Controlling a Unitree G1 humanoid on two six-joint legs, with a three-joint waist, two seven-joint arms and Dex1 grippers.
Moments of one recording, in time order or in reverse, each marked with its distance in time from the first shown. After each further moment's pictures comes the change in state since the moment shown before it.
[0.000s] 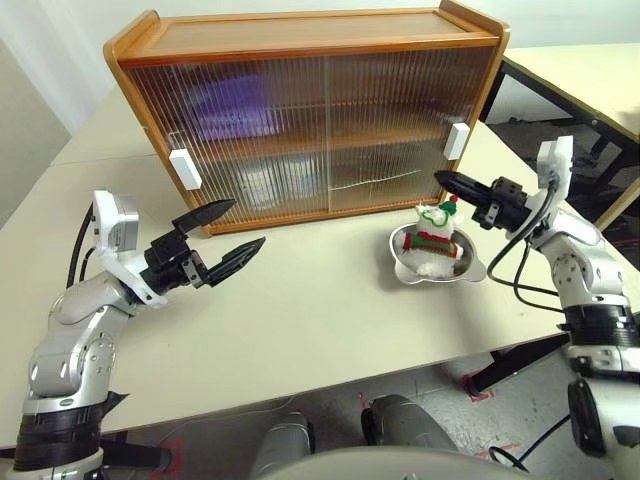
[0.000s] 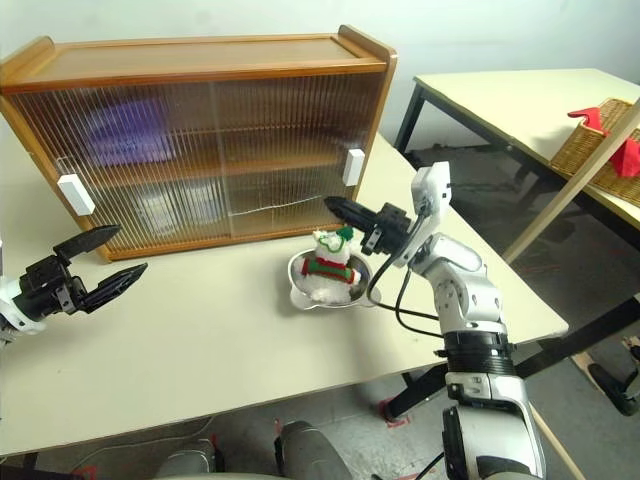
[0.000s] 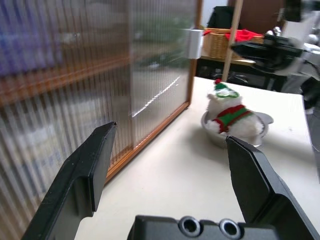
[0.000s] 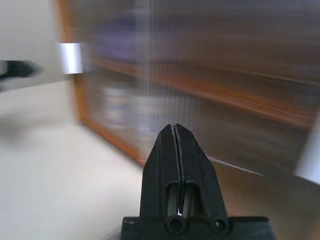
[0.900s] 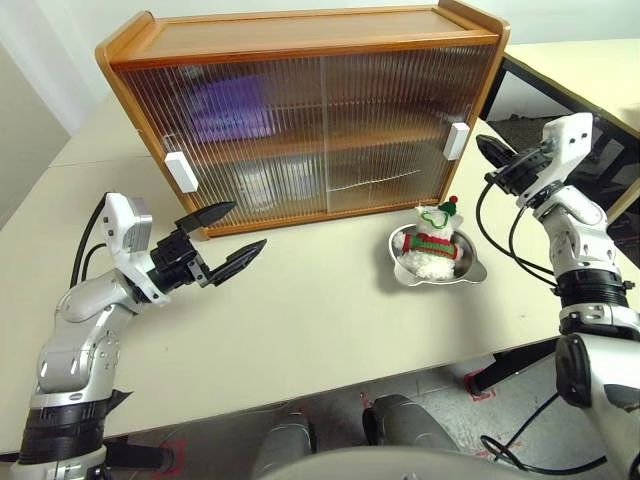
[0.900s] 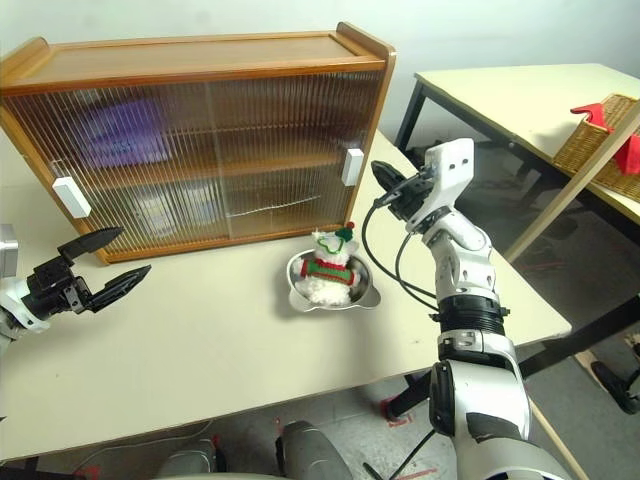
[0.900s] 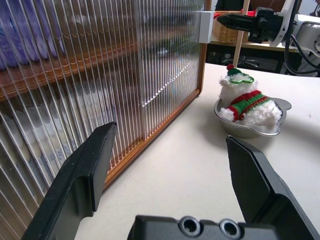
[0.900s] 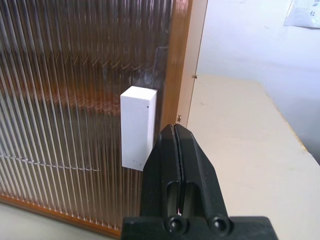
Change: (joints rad) left arm -0.019 0.004 -0.028 0.059 0.072 -0.054 0.016; right arm -0.169 0.028 -0.064 0.323 -0.211 -0.201 -0.289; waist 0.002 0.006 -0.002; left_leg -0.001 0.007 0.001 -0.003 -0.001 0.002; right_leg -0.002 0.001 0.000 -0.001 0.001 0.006
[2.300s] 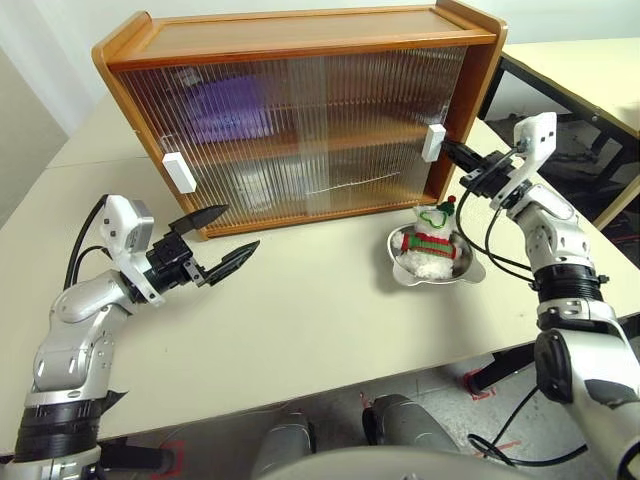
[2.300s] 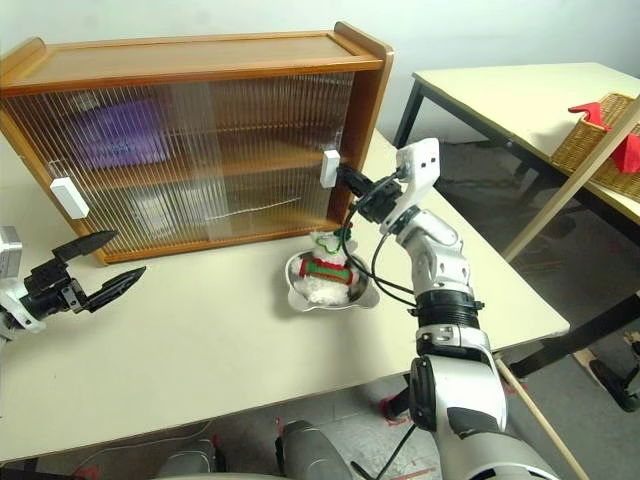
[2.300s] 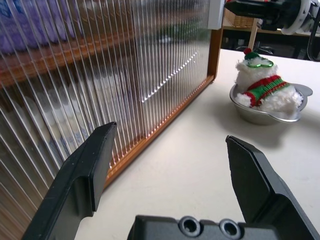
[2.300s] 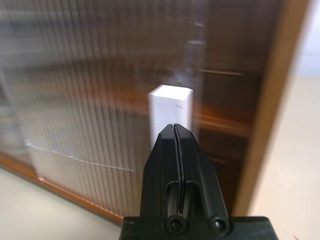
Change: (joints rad) left arm 0.010 0.023 0.000 0.052 0.040 -0.027 0.003; right arm -0.044 0.097 0.024 -0.030 0.024 0.104 0.145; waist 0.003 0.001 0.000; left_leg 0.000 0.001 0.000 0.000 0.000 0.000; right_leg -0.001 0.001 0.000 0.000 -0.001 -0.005
